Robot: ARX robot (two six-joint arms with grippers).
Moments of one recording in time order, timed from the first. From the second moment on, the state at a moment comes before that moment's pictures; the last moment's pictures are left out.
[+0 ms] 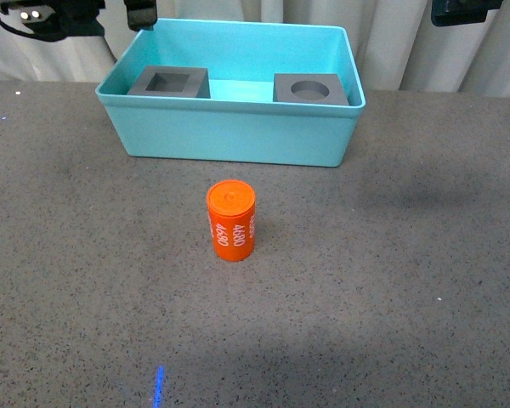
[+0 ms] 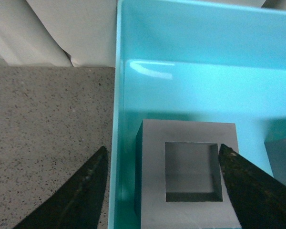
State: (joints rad) left arm -0.11 2.16 1.57 -0.01 -0.01 -0.13; right arm 0.35 1.52 0.74 0.49 0.30 -0.01
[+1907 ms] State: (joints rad) left arm 0.00 0.26 0.02 0.26 0.00 -0.01; right arm 0.35 1.52 0.74 0.49 0.30 -0.01
